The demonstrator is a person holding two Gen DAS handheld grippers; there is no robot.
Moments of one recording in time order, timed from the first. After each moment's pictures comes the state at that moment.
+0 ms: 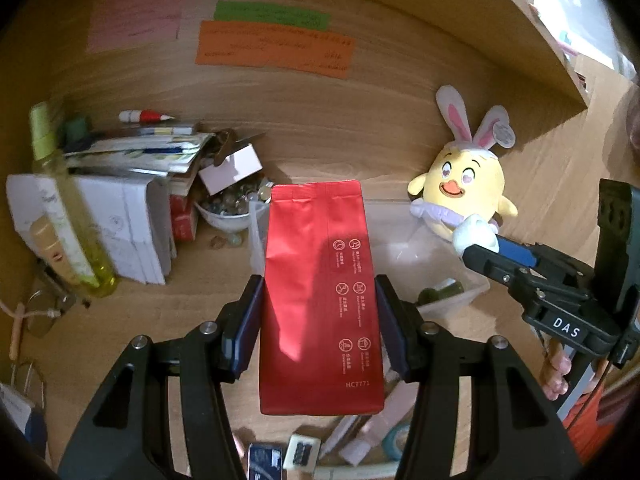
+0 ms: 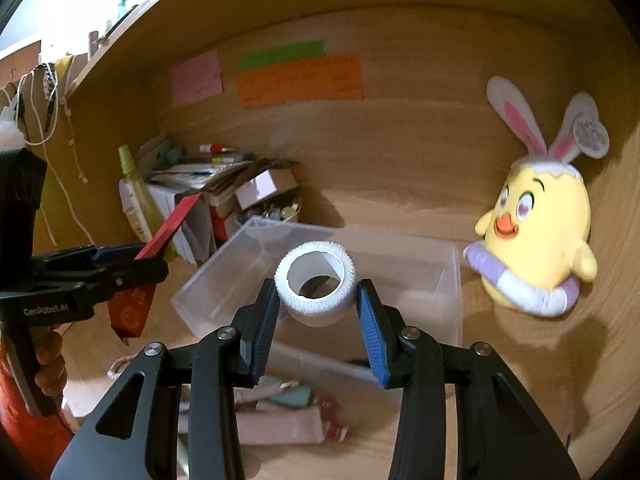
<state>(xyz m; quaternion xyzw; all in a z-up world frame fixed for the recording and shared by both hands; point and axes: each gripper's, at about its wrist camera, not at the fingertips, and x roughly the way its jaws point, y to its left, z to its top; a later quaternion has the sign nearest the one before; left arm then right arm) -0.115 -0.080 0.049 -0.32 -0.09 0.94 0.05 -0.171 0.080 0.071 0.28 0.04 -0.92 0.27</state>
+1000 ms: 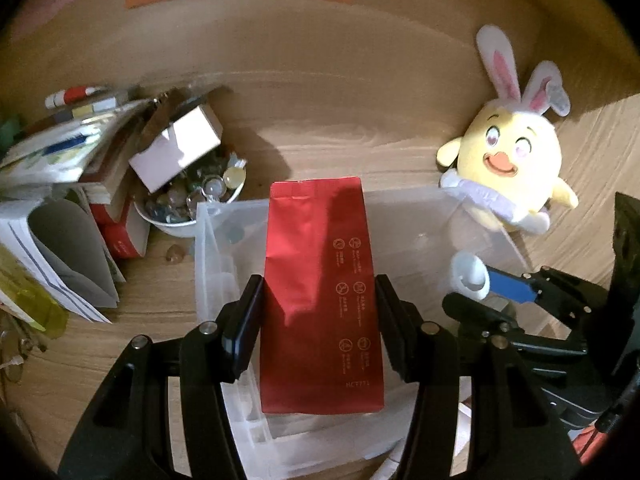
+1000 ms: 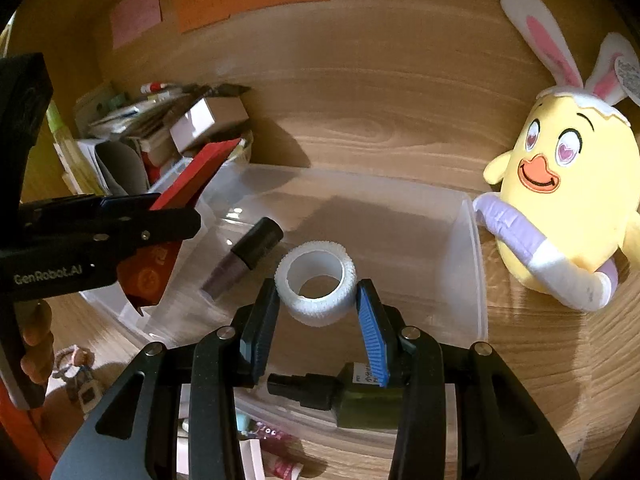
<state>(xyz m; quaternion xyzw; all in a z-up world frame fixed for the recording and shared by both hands) -0.224 -0.061 0.001 -0.41 -0.07 0.91 0.05 -0.245 0.066 0.008 0.38 0.06 -0.89 0.23</state>
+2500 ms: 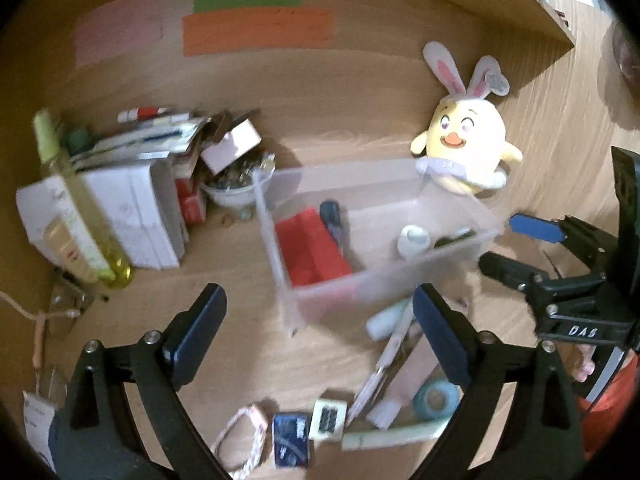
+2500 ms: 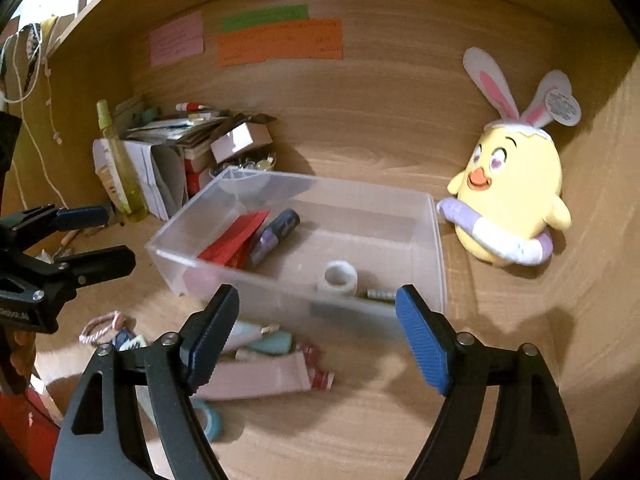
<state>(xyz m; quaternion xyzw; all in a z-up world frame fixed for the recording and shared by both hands) -0.086 -0.068 0.025 -0.35 -0.02 0.93 0.04 -0.138 0.077 0.041 0.32 0.07 -0.92 0.21</state>
